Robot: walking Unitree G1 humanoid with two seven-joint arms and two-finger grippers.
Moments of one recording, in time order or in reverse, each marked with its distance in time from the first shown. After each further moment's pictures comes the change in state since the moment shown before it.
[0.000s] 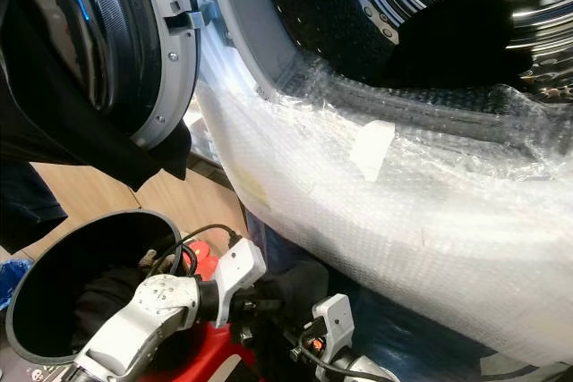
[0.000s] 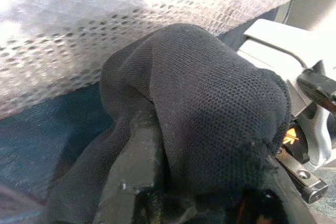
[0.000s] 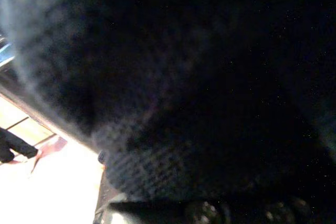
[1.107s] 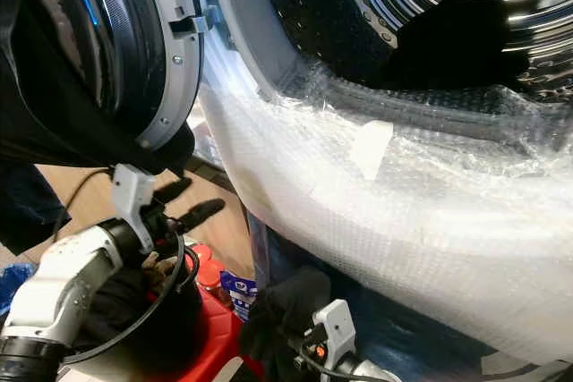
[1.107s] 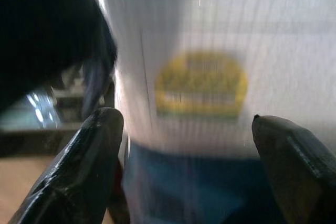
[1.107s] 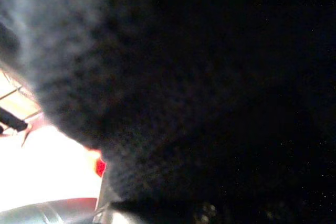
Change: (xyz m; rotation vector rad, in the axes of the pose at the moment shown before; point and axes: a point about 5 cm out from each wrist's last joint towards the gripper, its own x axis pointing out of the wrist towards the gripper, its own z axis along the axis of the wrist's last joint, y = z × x) left arm -0.098 0.081 0.018 -0.055 -0.228 0.523; right arm -0.010 -0.007 -0.018 -0.036 0.122 -0.023
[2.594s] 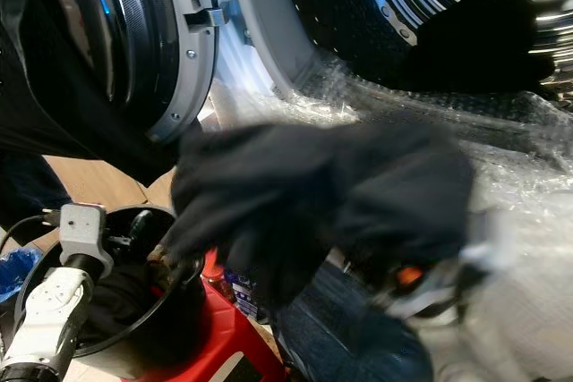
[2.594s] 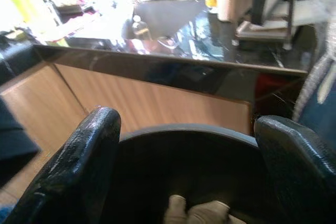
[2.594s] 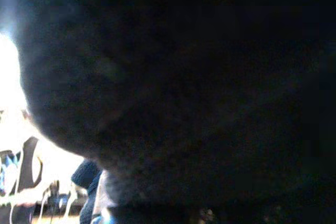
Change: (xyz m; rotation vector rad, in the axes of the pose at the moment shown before) left arm -0.033 0.040 -0.061 0.117 0.038 0.661; right arm -0.110 0.072 0.255 -0.334 -0.989 0.524
